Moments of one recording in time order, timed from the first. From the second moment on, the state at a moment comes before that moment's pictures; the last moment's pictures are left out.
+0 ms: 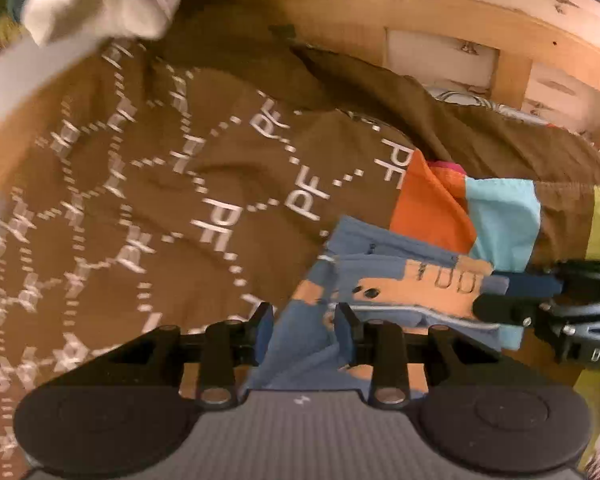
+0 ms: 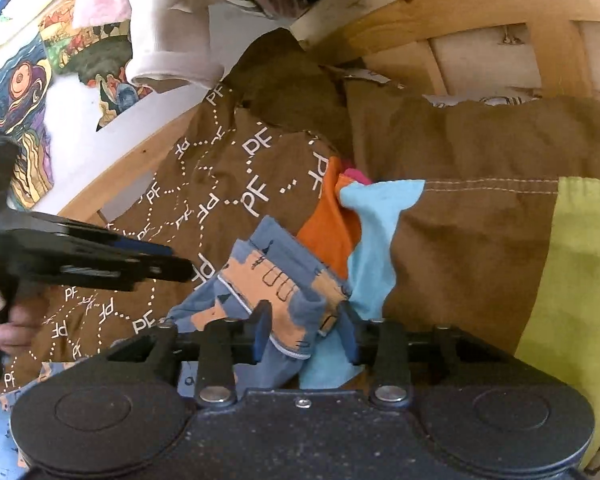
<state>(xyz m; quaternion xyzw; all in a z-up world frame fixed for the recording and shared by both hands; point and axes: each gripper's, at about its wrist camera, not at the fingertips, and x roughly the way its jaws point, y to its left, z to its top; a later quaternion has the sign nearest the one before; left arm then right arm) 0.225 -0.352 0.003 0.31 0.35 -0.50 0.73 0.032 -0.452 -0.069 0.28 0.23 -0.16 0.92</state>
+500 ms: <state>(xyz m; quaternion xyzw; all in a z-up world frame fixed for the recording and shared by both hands) 0.209 -0.391 -0.021 0.34 0.37 -0.49 0.71 0.031 -0.454 -0.071 0.28 0.23 -0.15 0.92</state>
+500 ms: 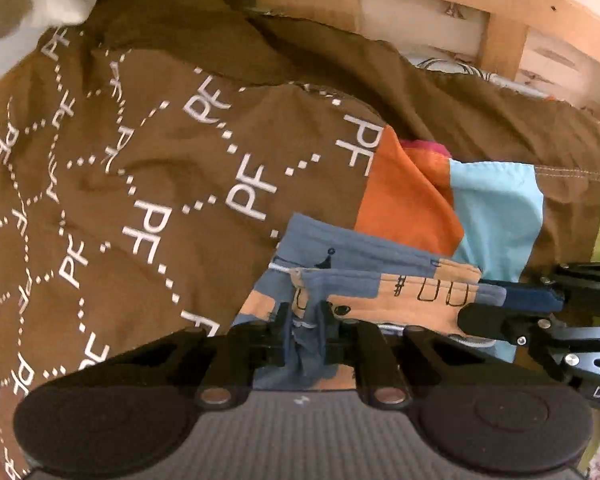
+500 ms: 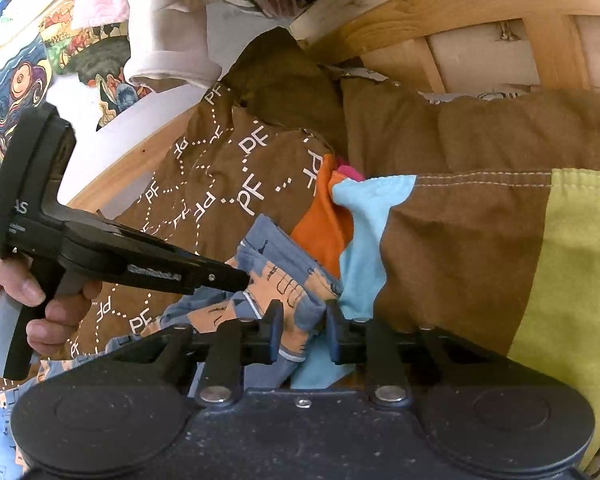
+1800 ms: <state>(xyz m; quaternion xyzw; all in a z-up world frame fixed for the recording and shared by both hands) 0.227 -0.200 0.032 0.27 0.31 -0.23 0.88 0.042 -0.400 -0.049 0.03 0.21 -0.15 0.97</state>
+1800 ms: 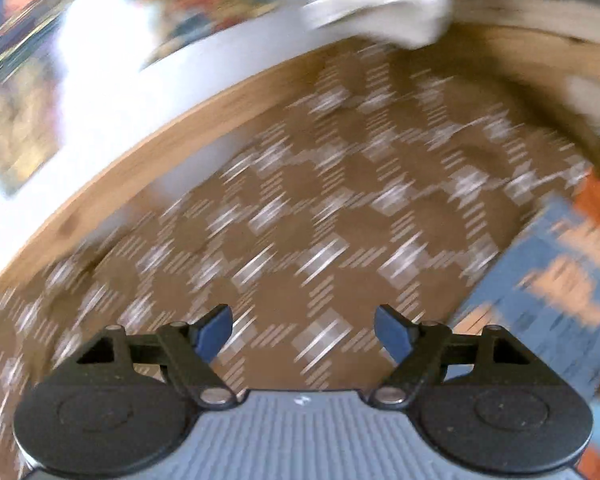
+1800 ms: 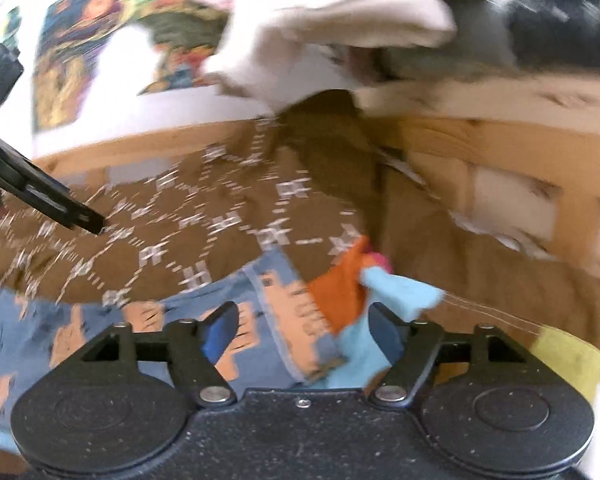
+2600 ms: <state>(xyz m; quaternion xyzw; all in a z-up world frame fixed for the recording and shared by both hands) 0.301 -0.067 -0.030 0.24 0.45 -0.22 0.83 0.147 -0.284 -0.053 0.03 0.27 0.17 0.95</state>
